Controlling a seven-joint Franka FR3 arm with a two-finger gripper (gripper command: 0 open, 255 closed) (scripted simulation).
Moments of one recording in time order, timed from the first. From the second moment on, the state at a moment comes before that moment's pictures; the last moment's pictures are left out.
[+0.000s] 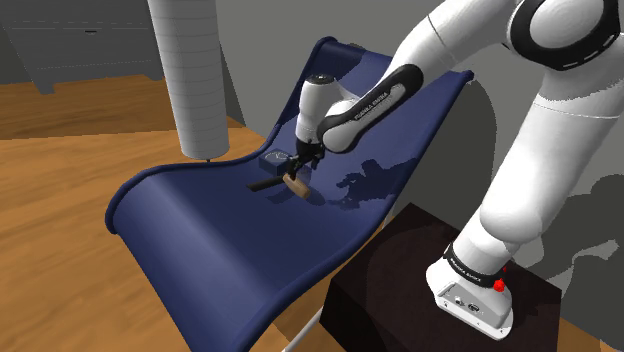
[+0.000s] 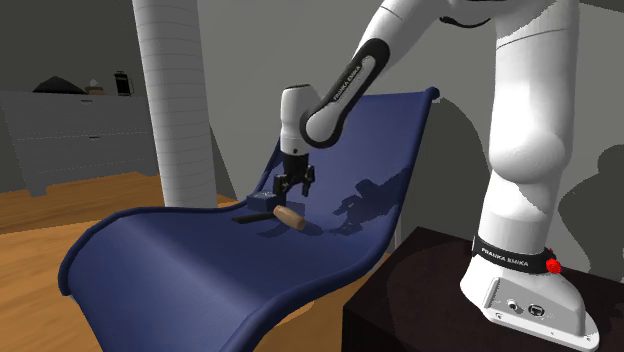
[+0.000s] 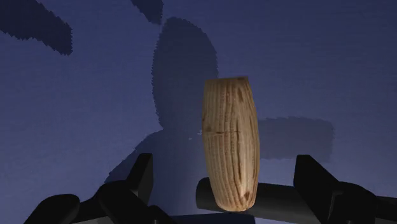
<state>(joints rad) -0.06 0.13 0.27 -2.35 -0.31 2.58 0.53</state>
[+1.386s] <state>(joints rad) 0.00 0.34 0.20 -2.26 -0.50 2.70 0.72</state>
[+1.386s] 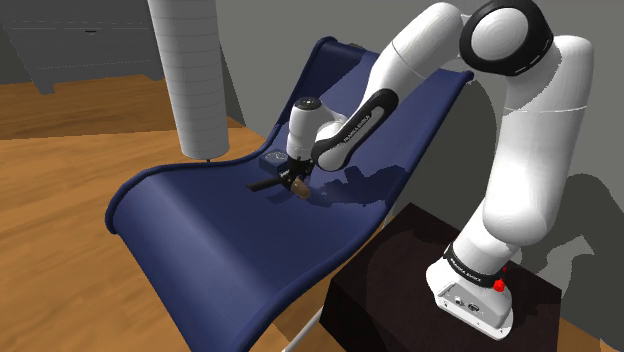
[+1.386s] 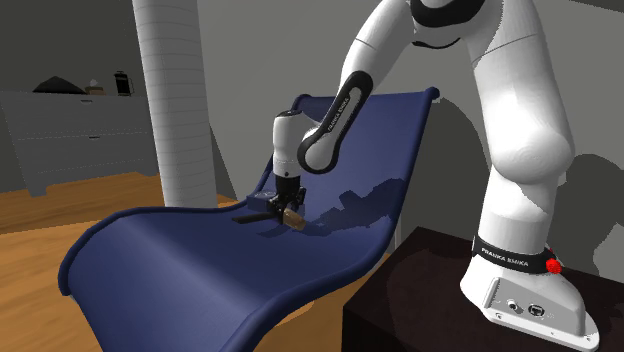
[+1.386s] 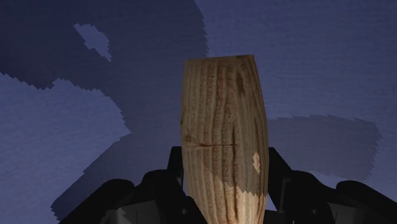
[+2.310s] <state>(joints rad) -0.04 0.19 0.26 -2.26 -0.37 2.56 0.60</state>
